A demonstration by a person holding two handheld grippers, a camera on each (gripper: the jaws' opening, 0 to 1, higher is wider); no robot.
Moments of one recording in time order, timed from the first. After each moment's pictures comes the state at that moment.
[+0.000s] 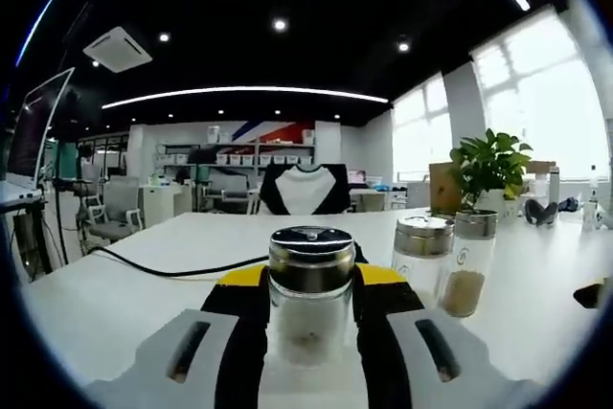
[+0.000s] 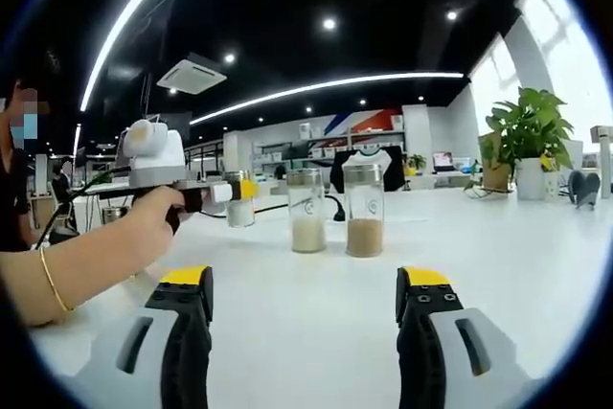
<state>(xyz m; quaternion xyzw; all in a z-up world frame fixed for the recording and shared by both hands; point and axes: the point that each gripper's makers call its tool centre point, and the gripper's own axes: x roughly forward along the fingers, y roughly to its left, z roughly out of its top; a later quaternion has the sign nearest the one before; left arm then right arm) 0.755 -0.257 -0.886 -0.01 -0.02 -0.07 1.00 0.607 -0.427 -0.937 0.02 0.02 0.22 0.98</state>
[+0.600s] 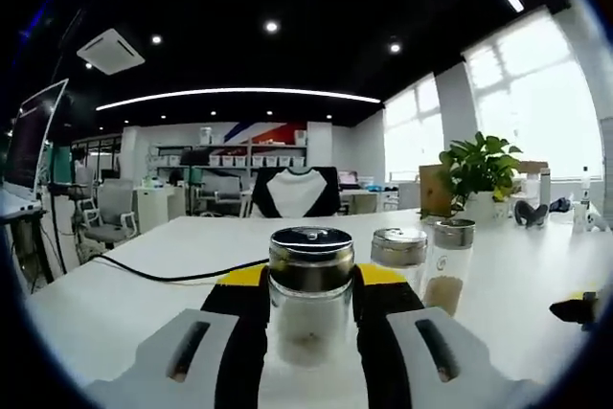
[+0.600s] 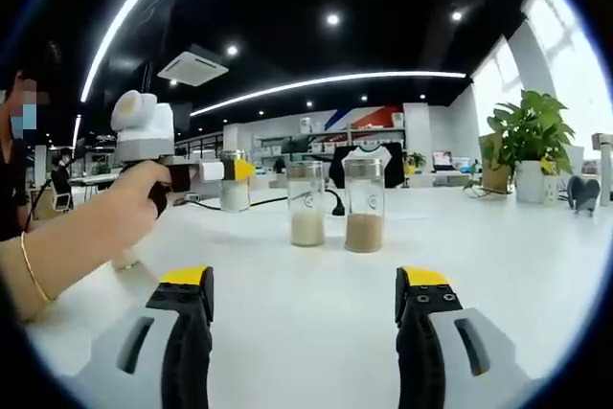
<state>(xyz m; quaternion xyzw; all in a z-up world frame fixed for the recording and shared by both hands) 0.731 -0.271 -0.867 -0.01 -0.02 -0.09 1.00 0.609 -0.426 -0.943 0.00 0.03 0.22 0.98</state>
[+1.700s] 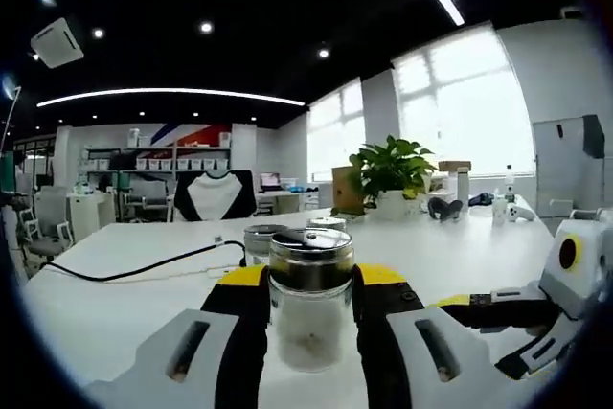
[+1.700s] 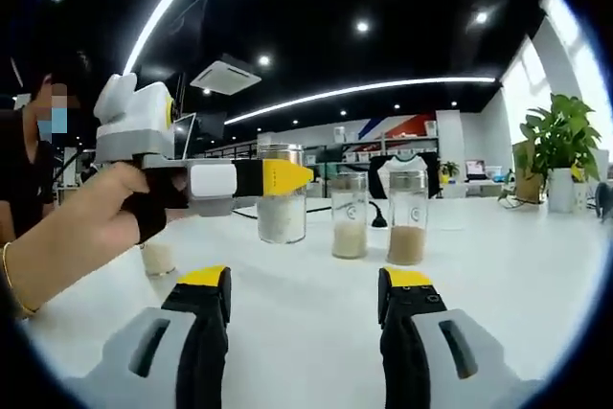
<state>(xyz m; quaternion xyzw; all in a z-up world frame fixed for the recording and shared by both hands) 0.651 -0.355 -0.865 0.00 -0.03 -0.28 0.96 0.595 -0.395 -0.933 0.00 0.00 0.30 0.96</state>
